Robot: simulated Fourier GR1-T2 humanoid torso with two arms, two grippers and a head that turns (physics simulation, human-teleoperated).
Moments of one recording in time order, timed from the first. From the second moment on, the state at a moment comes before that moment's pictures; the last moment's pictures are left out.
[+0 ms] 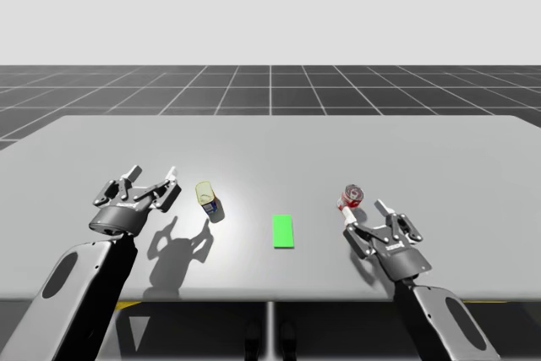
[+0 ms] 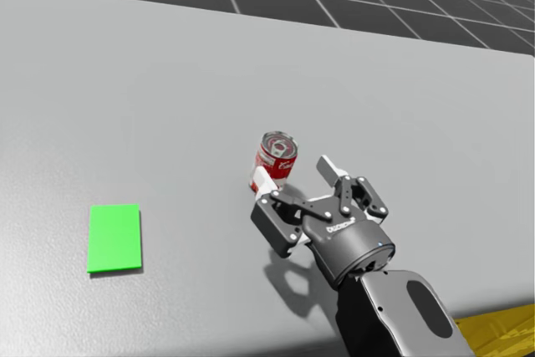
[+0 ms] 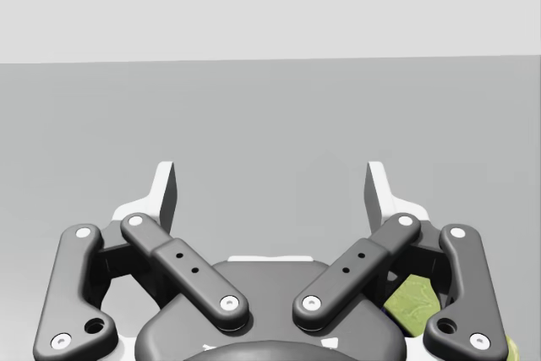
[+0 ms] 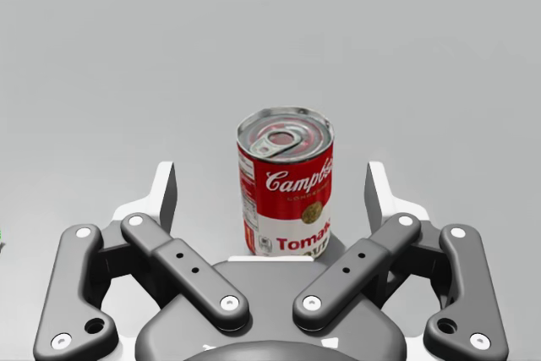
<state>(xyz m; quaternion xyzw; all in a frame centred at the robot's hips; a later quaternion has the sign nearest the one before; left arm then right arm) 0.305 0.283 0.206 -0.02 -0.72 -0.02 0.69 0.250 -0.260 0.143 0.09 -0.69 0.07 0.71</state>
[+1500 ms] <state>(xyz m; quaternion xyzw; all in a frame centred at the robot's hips) 0.303 0.281 0.206 -0.02 -0.72 -0.02 0.69 0.307 -0.246 0.114 0.05 -0.68 0.12 0.72</state>
